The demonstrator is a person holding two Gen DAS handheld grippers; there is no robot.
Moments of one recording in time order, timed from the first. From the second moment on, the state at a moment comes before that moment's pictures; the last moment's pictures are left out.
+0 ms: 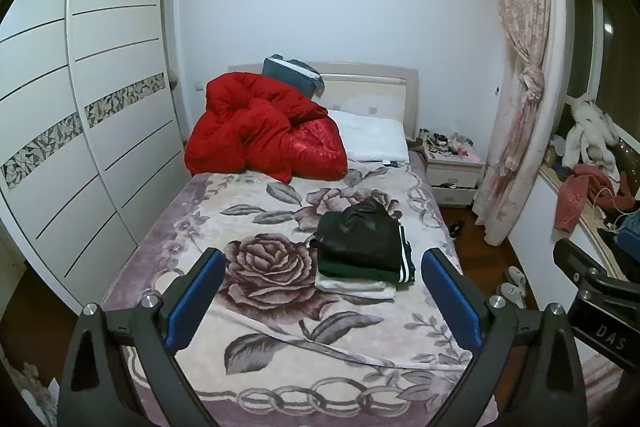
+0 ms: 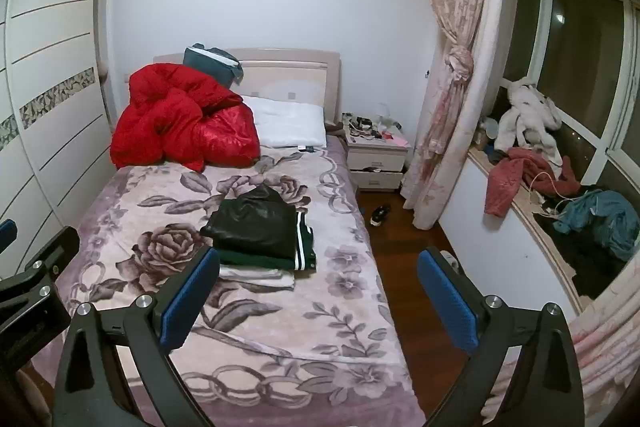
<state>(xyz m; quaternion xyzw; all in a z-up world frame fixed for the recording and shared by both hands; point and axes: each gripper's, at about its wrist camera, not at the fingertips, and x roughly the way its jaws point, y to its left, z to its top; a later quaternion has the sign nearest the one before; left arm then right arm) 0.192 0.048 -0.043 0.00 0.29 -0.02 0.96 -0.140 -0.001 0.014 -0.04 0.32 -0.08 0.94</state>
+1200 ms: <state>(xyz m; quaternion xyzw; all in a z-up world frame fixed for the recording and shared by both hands) 0.185 0.055 -0.034 0.01 0.28 -0.02 0.96 -0.143 0.010 0.011 -0.03 0.32 -0.06 0.95</state>
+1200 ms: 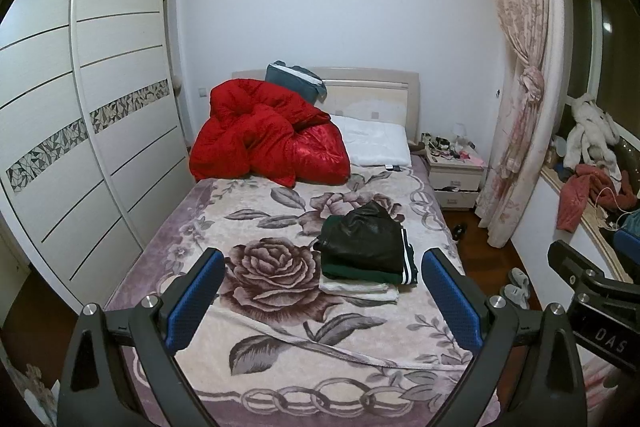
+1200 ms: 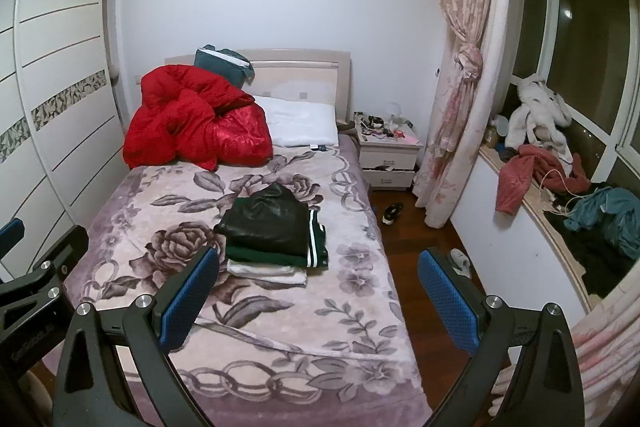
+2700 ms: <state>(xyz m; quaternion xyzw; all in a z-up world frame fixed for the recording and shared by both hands) 0.175 0.051 -0.034 0.01 0.28 -0.01 0.96 -0.189 0.023 -0.005 -0.01 0.32 -0.08 0.94</state>
